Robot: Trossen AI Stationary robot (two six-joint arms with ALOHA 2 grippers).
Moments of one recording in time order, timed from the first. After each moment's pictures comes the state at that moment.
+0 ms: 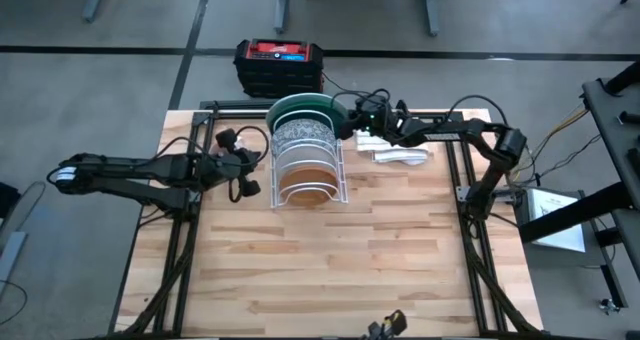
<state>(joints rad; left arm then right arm) 0.04 0.90 0.70 -0.49 -0.67 0.16 -0.53 1.74 1.00 0.24 0.28 0.30</state>
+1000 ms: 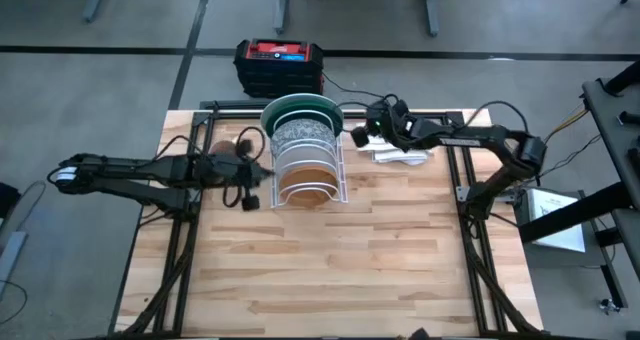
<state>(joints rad) 0.03 0.89 0.69 -0.43 -0.41 0.14 -0.48 1.61 1.00 -0.13 0.55 0.25</state>
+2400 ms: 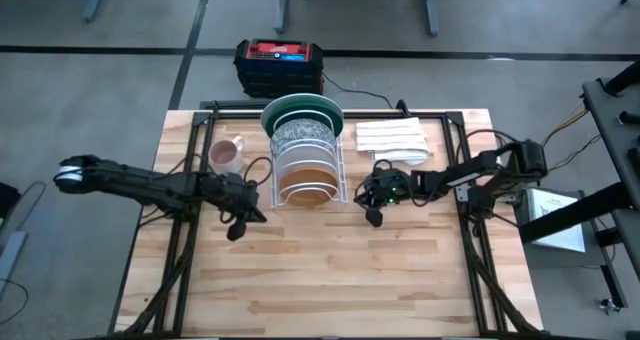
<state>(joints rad) 0.03 0.90 0.28 -0.09 0.27 -0.13 -0.09 1.56 0.45 0.45 -0.05 0.24</state>
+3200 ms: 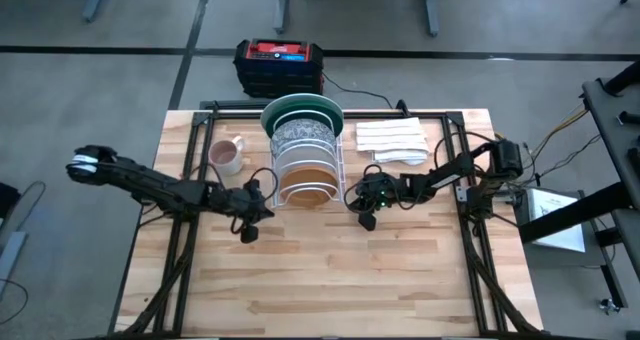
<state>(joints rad) -0.11 1.10 0.26 0.11 -0.09 -0.15 -0.08 1.76 0.52 0.52 -0.11 0.27</state>
